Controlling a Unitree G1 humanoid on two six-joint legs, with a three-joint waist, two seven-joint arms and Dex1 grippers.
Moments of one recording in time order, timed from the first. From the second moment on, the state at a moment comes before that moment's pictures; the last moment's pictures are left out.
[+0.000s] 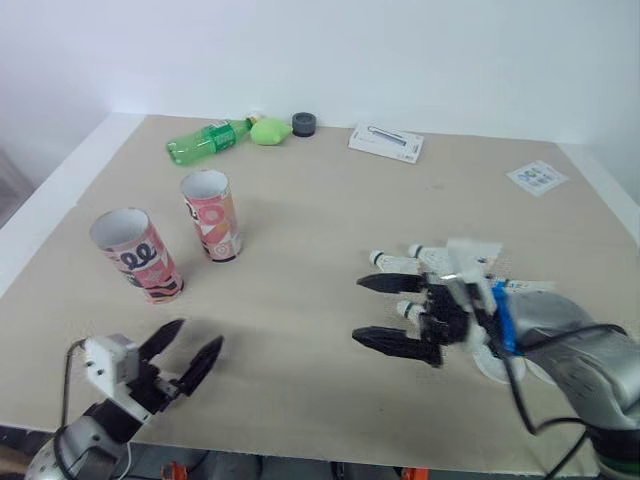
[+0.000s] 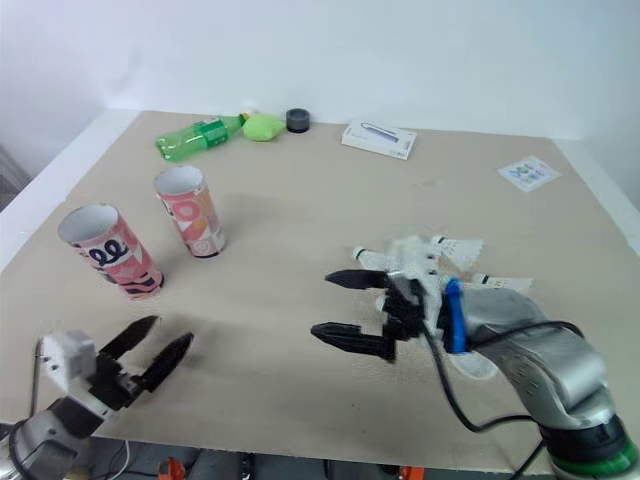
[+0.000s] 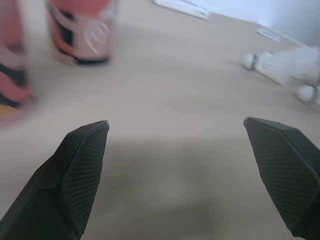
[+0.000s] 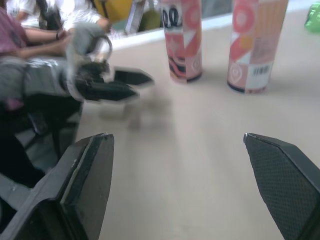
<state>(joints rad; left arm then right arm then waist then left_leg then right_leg) 0.64 0.17 0.38 -0.64 -0.55 0.15 -0.48 -0.42 -0.63 0.15 -0.35 0.64 0.56 0.86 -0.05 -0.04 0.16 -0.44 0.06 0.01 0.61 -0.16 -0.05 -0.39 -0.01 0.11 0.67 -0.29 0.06</state>
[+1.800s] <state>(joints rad) 0.27 0.66 0.36 -0.37 -0.54 0.15 -0.81 -0.29 -0.64 0.03 -0.46 0.67 0.57 0.91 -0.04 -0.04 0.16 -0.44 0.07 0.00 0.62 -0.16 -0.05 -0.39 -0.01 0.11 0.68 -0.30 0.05</state>
